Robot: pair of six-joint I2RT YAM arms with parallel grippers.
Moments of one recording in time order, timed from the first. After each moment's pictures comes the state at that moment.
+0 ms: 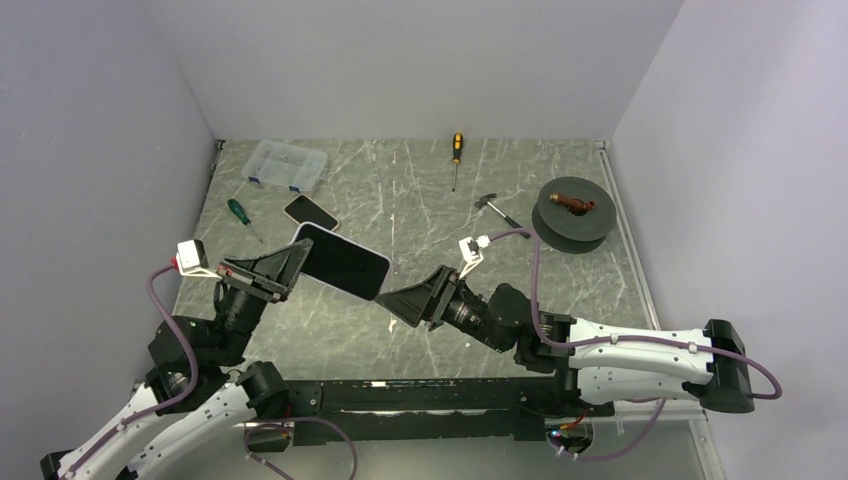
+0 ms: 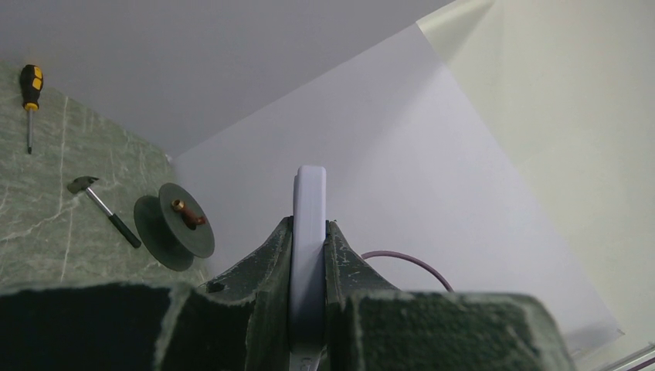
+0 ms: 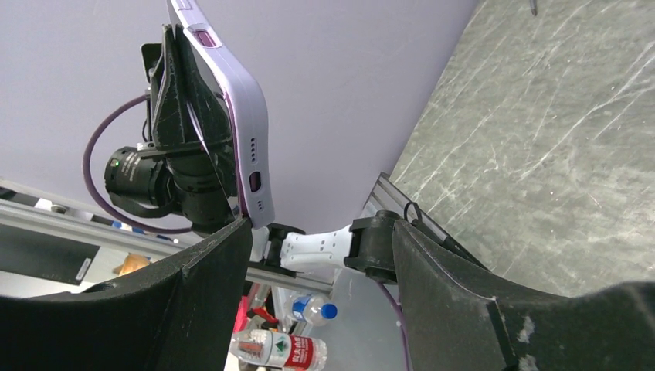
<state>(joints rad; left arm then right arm) -0.93 0.21 0.62 0.01 -0.44 -1.04 1.34 0.96 0.67 0.34 0.31 1.07</state>
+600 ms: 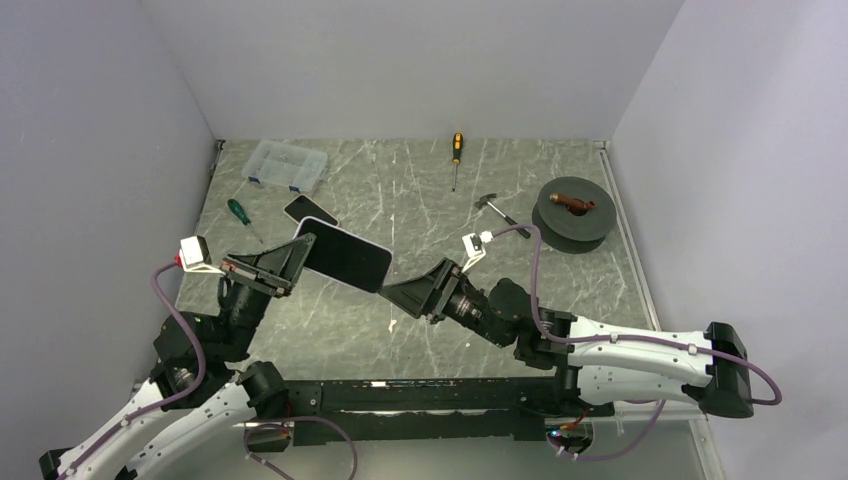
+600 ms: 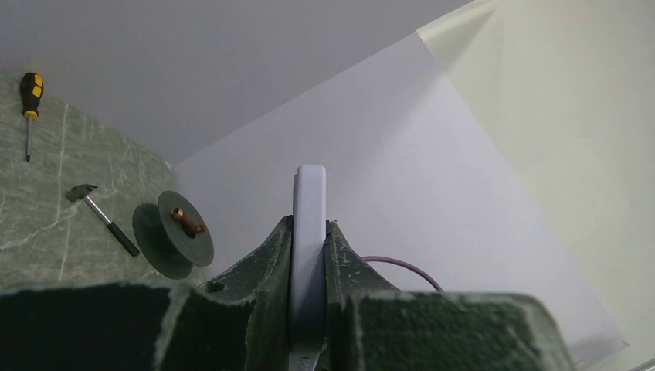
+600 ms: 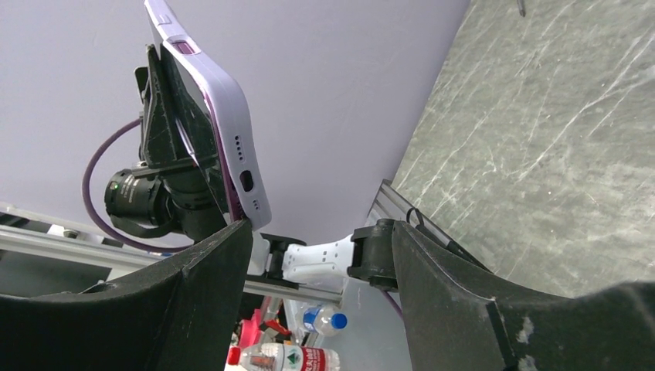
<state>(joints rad) -0.92 0.25 0.61 0.07 -0.45 -1.04 1.29 0.96 0.67 0.32 0.30 1.14</state>
